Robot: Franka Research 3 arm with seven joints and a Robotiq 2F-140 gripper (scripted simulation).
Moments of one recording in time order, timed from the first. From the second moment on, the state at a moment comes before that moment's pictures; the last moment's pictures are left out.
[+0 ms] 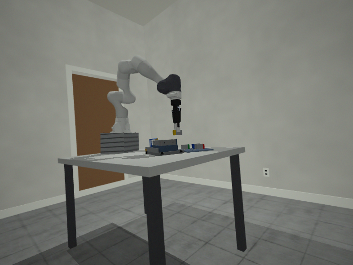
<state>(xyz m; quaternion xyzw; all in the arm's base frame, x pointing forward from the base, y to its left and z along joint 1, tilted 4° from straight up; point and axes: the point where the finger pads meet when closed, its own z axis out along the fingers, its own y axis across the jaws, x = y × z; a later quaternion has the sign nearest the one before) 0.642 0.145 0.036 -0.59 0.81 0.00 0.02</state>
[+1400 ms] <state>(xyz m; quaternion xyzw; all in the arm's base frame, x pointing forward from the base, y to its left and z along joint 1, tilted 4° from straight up) 0.643 0.014 0.031 -0.59 0.81 0.00 0.03</state>
